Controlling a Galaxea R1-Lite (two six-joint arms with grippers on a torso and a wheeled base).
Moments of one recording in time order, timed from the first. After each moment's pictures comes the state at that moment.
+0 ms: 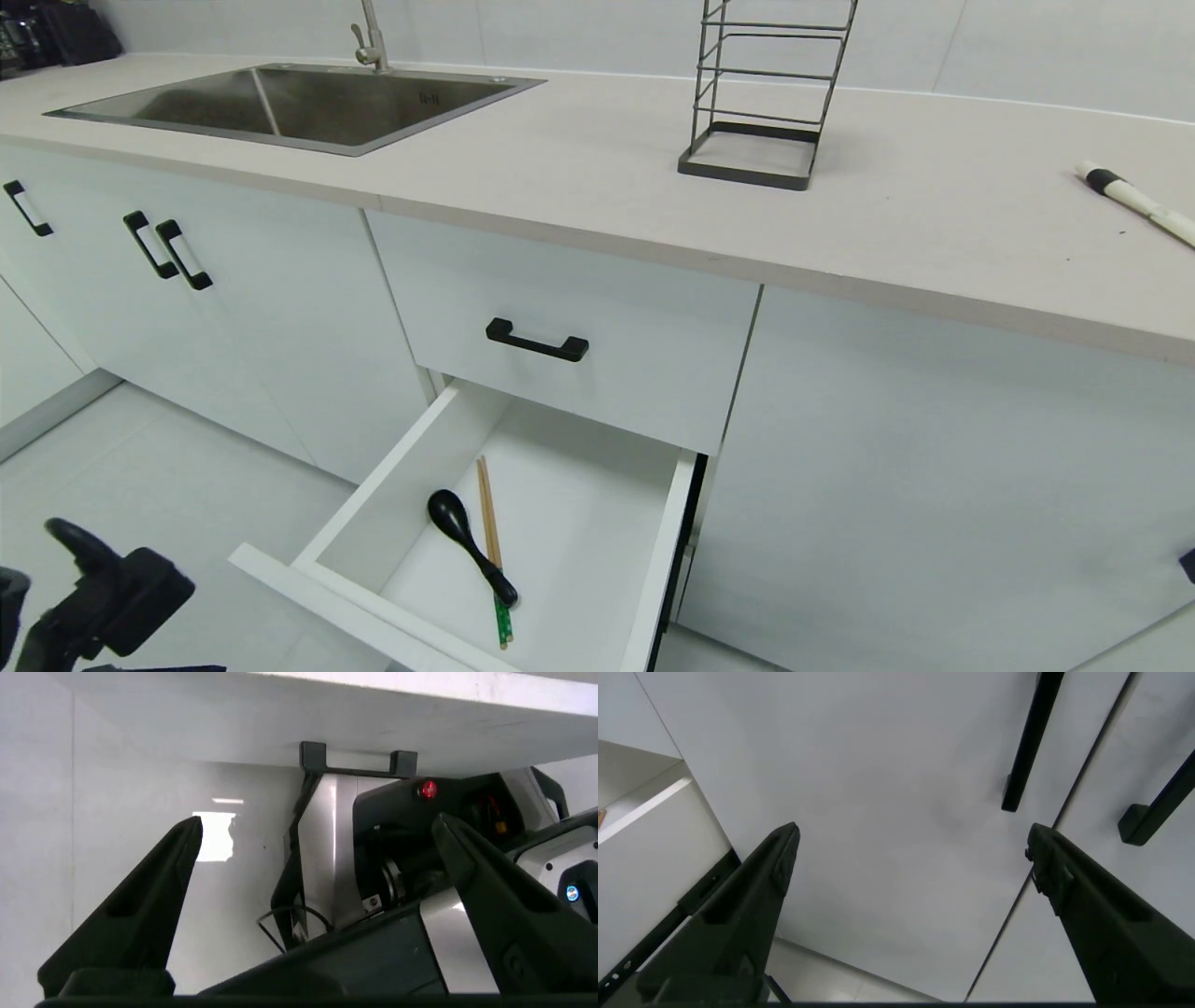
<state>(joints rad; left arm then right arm) -0.22 1.02 -0.23 0.05 -0.23 0.03 0.00 0.00 0.00 0.00 0.00 -0.01</state>
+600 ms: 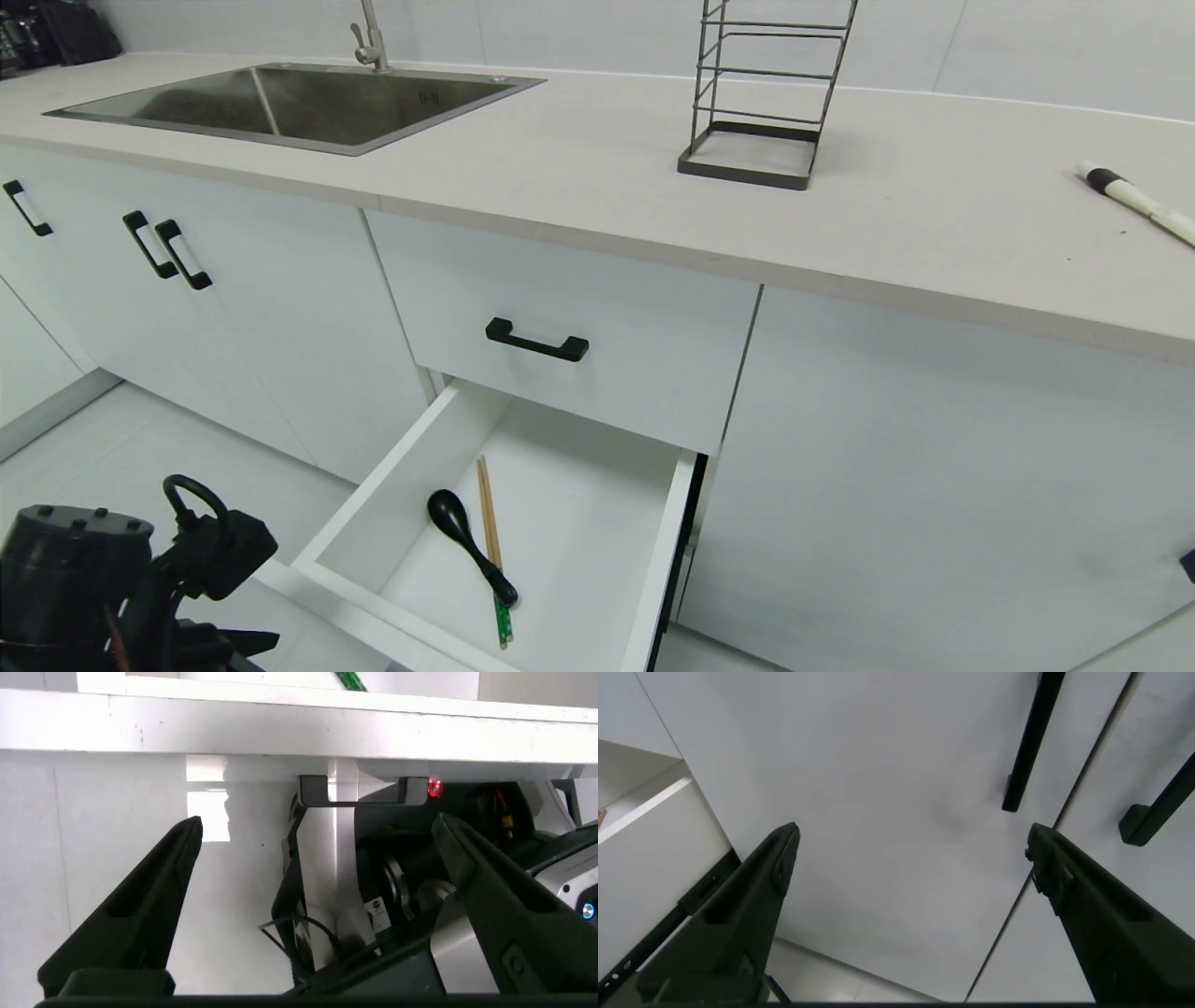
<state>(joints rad) -0.26 1.27 -0.24 -0.12 -0.22 0.03 0.00 0.00 0.00 0.00 0.00 -0.01</state>
